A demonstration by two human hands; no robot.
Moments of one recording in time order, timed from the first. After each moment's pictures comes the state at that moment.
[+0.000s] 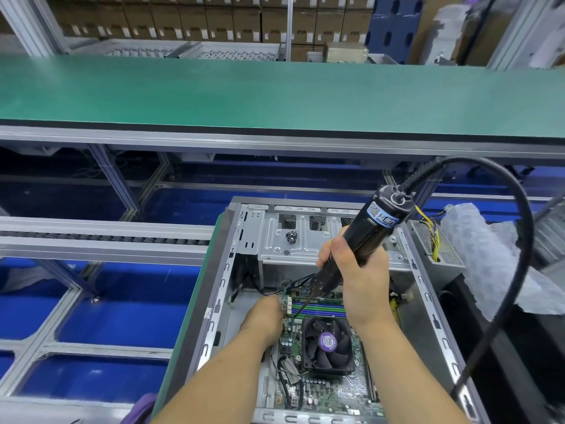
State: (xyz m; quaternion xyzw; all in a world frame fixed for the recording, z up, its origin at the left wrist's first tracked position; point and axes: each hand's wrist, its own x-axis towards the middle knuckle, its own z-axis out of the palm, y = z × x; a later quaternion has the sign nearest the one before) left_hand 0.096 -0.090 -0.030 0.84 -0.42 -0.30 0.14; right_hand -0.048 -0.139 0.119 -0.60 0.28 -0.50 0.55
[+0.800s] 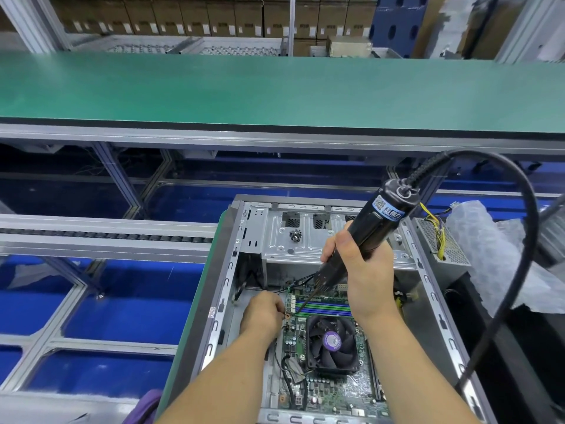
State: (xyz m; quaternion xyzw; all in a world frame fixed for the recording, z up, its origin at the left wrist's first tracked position) left_hand 0.099 -0.087 -0.033 0.87 -0.33 -0.30 0.21; right_hand -0.043 -0.146 0.118 -0.60 0.29 -0.50 0.55
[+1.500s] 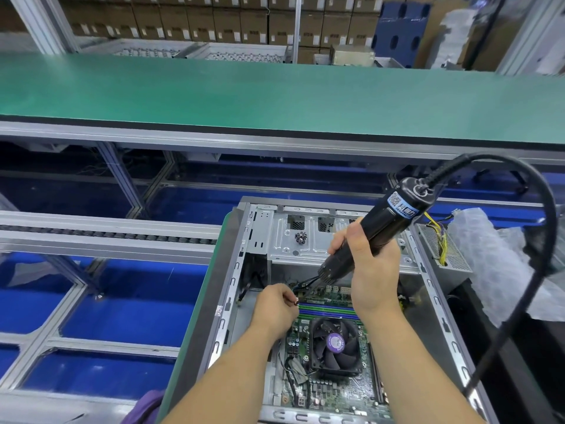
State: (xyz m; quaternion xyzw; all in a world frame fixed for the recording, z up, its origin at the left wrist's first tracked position) left_hand 0.092 -0.089 -0.013 0.81 -0.34 -0.34 0.34; right_hand -0.036 -0.148 0.121 -0.58 0.29 -0.54 0.55
